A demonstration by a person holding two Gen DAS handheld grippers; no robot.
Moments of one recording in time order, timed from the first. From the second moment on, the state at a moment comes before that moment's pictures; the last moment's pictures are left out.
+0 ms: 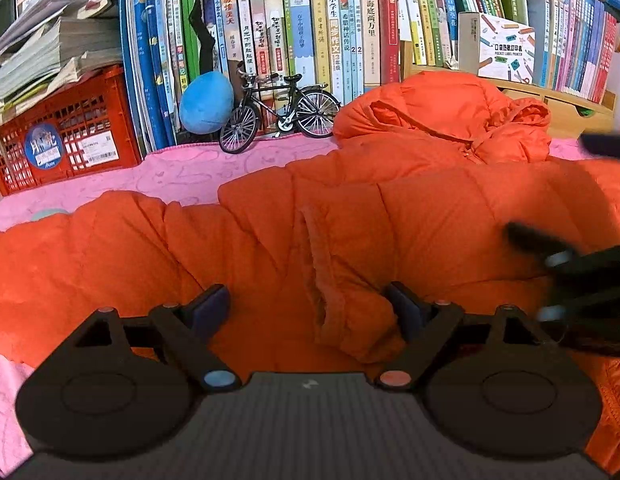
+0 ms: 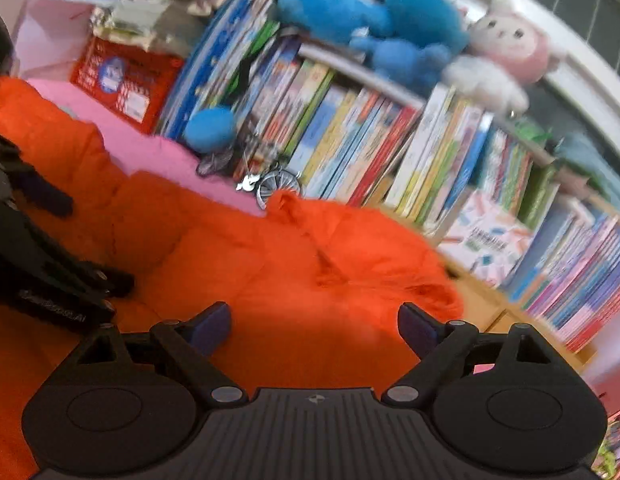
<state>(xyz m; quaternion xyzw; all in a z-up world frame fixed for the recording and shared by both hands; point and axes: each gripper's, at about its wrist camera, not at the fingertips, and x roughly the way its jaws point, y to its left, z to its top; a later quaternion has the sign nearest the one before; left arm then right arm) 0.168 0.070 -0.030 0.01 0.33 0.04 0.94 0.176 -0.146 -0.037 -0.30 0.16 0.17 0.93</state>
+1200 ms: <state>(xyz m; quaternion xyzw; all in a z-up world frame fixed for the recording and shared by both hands) 0.170 0.072 -0.035 0.00 0.34 0.03 0.94 0.251 -0.195 -0.049 -0.01 0.30 0.20 0.93</state>
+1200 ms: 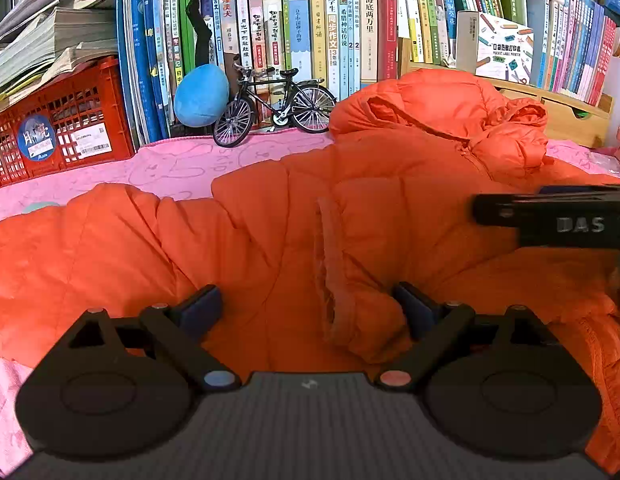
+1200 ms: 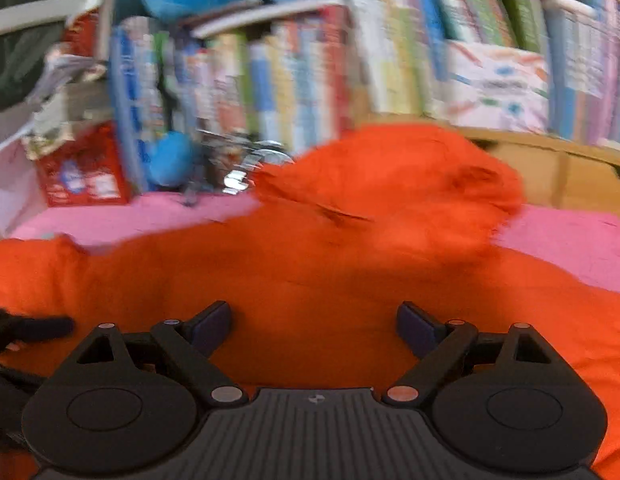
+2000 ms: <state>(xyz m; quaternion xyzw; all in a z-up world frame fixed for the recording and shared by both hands) 0.171 0.072 -0.036 0.00 0.34 0.03 0.94 0.202 -0.241 -0.034 0.11 0.30 0.25 0.91</state>
